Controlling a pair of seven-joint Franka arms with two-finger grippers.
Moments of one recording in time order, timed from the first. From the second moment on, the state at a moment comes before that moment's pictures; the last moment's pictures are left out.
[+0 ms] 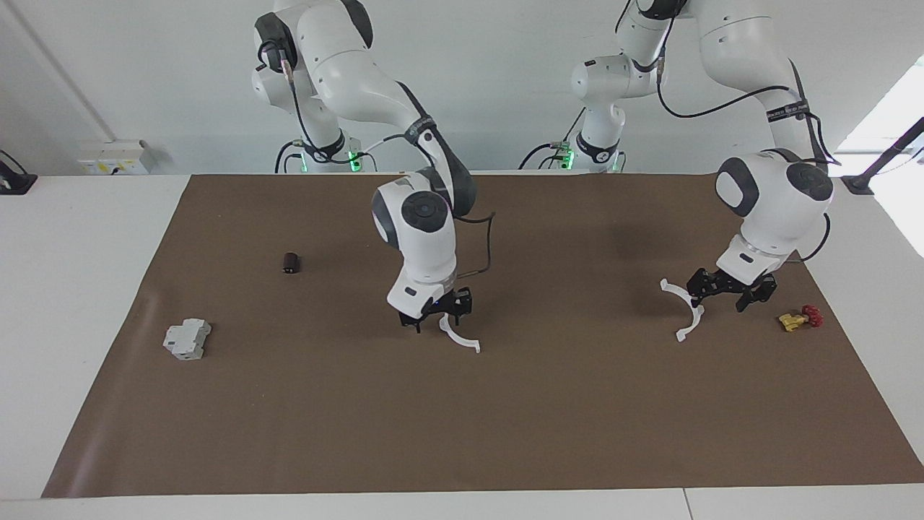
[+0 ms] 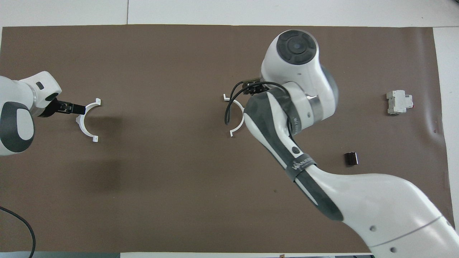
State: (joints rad) left arm 0.07 0.24 0.01 -2.01 -0.01 2.34 0.31; right arm 0.39 0.46 -0.05 -1.43 0.01 1.94 0.30
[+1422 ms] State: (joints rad) left arm 0.08 0.32 0.01 -2.03 -0.01 2.47 0.31; right arm -0.02 -0.02 -0.05 -1.60 -0.01 1.45 -0.03
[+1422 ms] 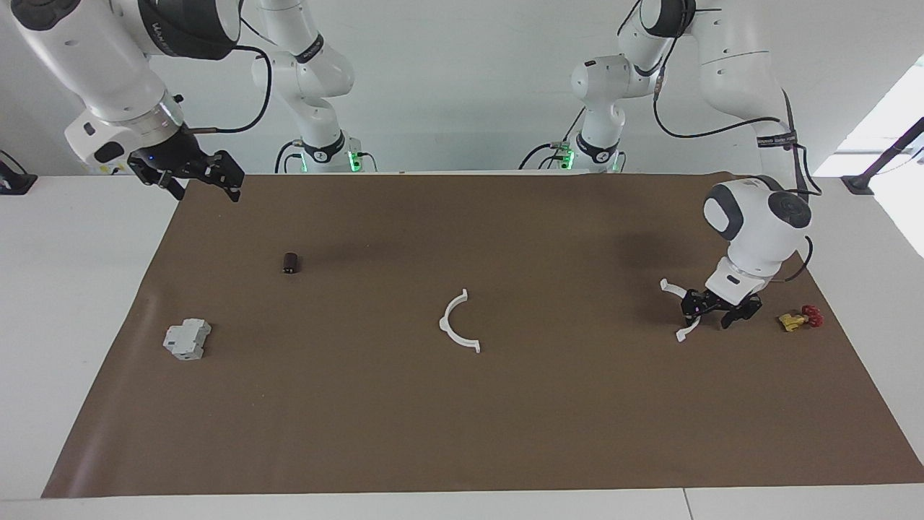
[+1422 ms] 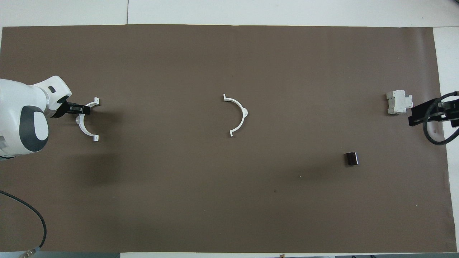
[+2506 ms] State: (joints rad) left arm -0.04 0.26 0.00 -1.98 0.02 2.32 0.15; right arm 0.02 -0.02 -0.11 -1.60 -0.03 1.49 -0.03
